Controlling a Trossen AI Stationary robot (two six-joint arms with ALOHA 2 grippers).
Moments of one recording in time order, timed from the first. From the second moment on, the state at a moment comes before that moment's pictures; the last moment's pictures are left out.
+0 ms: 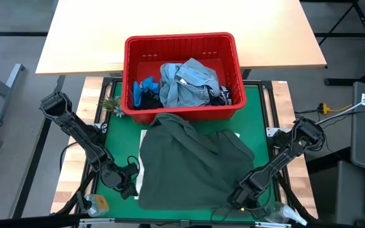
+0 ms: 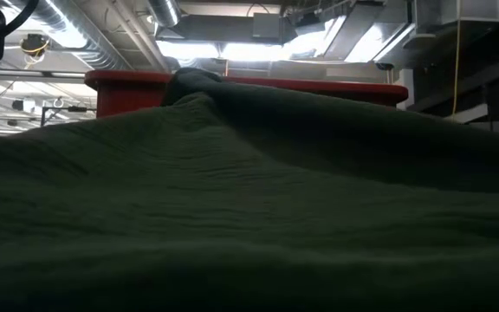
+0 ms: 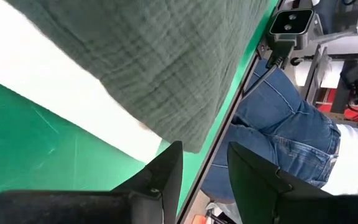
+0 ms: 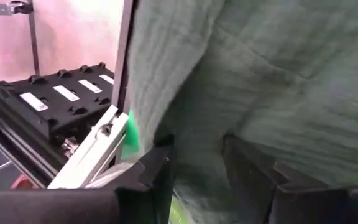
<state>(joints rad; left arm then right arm) -0.84 1.35 0.51 0.12 -0.11 -1.59 0.81 1.77 0.98 -0.53 -0.54 0.49</state>
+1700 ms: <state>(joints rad) -0.52 1.35 0.51 0.09 -0.45 -0.96 0.27 1.61 1.12 -0.99 0.40 -0.01</state>
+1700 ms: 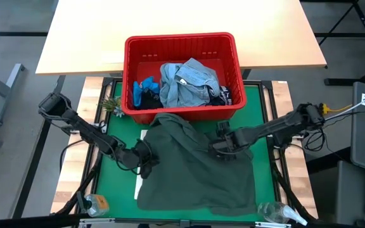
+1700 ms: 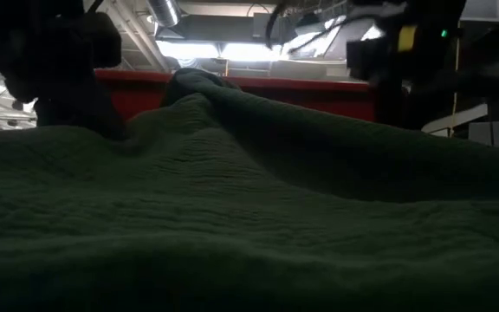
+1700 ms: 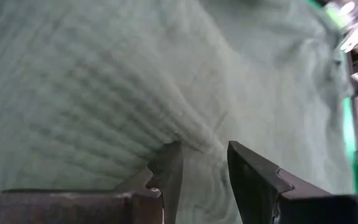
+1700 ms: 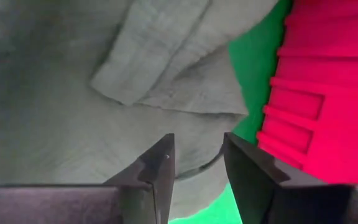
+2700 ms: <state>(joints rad) -0.52 1.35 0.51 -0.12 -0.40 -0.99 0.18 1.83 0.90 -1.10 0.40 0.05</state>
